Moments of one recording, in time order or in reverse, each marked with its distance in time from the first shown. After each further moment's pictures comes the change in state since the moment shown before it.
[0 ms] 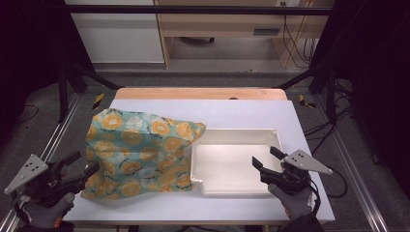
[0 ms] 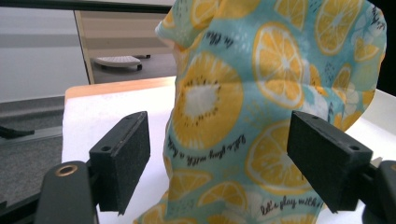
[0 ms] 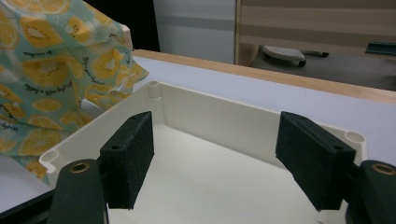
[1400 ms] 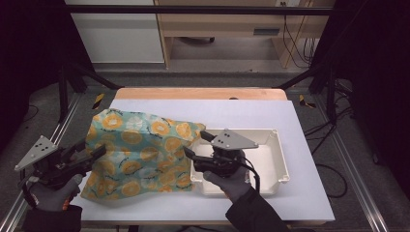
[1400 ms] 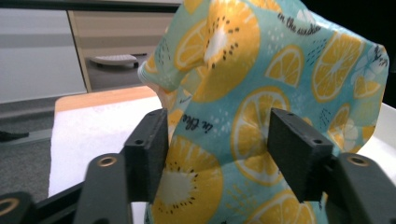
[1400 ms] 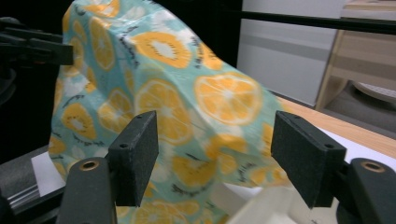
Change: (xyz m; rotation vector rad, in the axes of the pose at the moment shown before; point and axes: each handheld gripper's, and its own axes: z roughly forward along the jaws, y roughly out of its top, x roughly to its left) left arm -0.006 0.032 0.024 0.039 0.002 -0.004; right arm 0.123 0.068 0.085 -0.038 0.308 -0.113
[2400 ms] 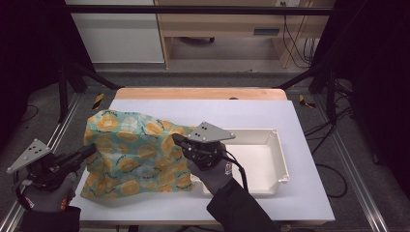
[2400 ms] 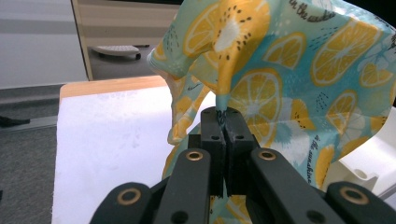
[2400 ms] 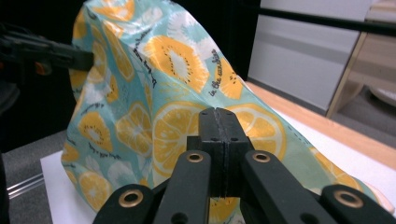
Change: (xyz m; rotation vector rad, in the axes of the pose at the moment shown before) left arm 0.007 -0.004 -0.014 0.012 -0.001 -0.039; right arm 0.020 0.025 0.026 0.022 0.039 -0.043
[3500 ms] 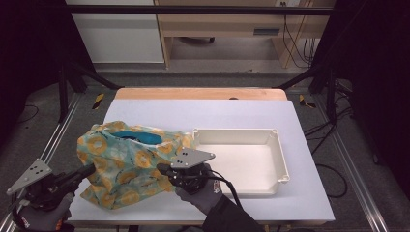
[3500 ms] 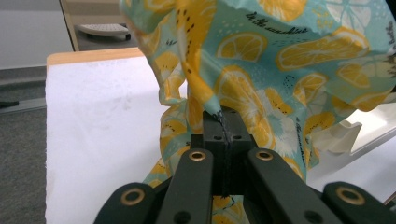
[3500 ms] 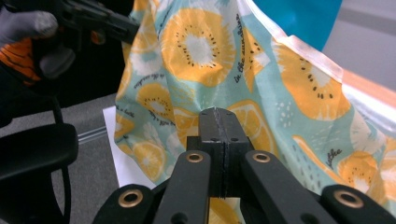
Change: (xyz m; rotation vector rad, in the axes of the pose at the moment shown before) left arm -0.003 -0.038 -0.016 0.085 -0.034 0.010; right arm 0.038 -0.042 0.019 0.130 0.197 -0.041
